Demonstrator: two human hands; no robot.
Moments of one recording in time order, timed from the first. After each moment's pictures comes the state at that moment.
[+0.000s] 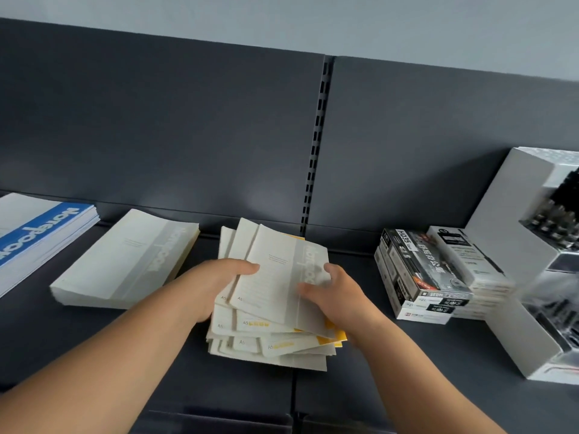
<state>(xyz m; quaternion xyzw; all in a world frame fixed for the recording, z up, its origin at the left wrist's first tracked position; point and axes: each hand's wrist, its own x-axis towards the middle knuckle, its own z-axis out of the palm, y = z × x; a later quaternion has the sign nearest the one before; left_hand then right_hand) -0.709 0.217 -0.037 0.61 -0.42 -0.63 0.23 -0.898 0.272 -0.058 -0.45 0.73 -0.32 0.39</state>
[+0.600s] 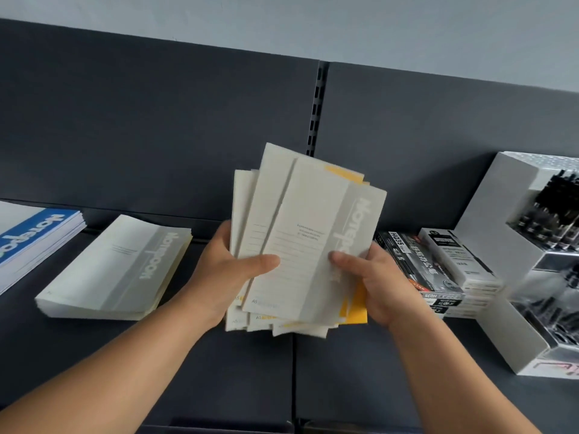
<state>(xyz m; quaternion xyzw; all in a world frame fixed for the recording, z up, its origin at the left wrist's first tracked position) -0.717 0.231 -0.027 0.40 -0.56 -0.57 0.45 -0.938 0.272 -0.037 -0.37 0.52 -0.59 0.50</state>
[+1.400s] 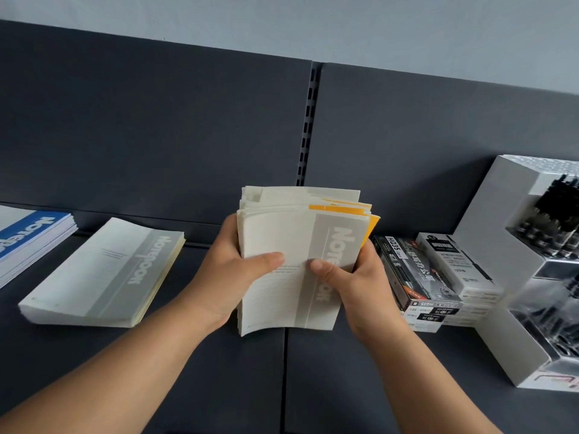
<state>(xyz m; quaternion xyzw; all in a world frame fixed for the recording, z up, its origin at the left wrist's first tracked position) -0.740 0.226 -0.026 0.33 -0.59 -0.55 0.49 -0.920 0.275 -0.043 -0.49 0.48 -0.63 0.38</state>
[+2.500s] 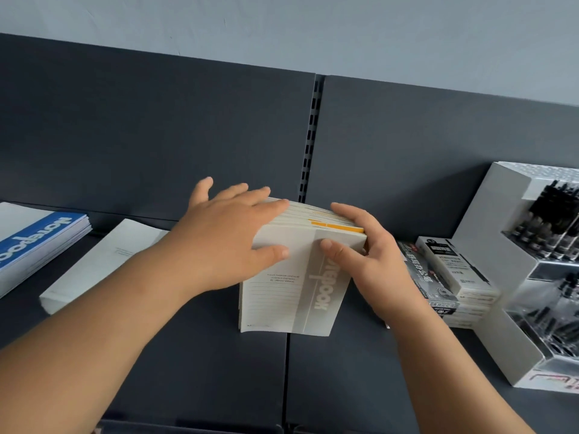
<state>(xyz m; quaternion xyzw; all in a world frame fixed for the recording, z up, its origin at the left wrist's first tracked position) -0.716 0.245 0.048 0.47 -0.87 0.04 0.13 -0.924 0.293 0.002 -0.59 0.52 -0.56 0.28</state>
